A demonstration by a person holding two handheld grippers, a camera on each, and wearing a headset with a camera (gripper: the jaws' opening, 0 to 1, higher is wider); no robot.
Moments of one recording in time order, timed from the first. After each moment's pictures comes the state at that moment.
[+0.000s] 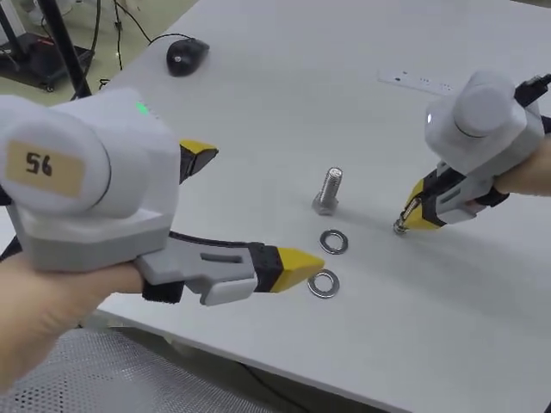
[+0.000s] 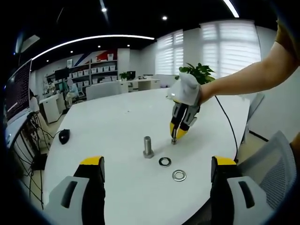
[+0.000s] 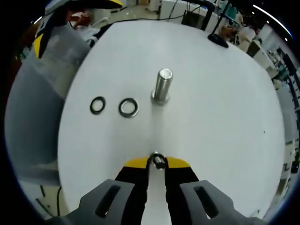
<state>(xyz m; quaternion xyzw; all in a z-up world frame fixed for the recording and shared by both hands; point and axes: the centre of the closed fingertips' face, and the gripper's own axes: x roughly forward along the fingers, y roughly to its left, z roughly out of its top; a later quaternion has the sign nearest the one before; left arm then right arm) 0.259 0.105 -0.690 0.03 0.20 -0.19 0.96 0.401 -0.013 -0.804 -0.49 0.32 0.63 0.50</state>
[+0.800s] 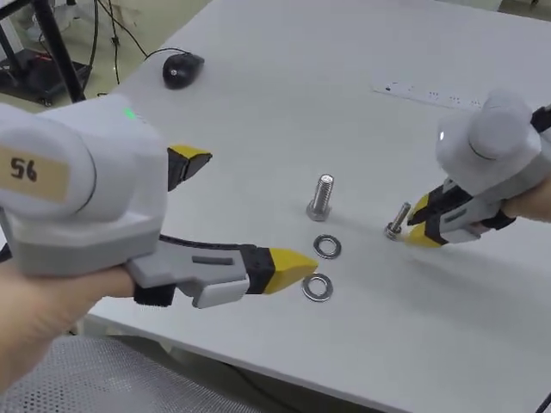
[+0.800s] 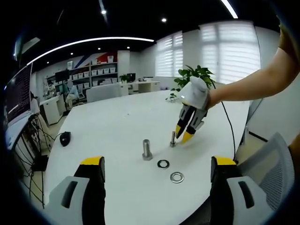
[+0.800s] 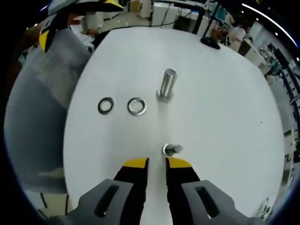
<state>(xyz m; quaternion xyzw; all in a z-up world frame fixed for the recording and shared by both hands) 0.252 0.103 -0.680 0.03 0.19 -0.19 0.96 0.381 -0.032 -0.798 -0.46 0.32 0.63 0.54</state>
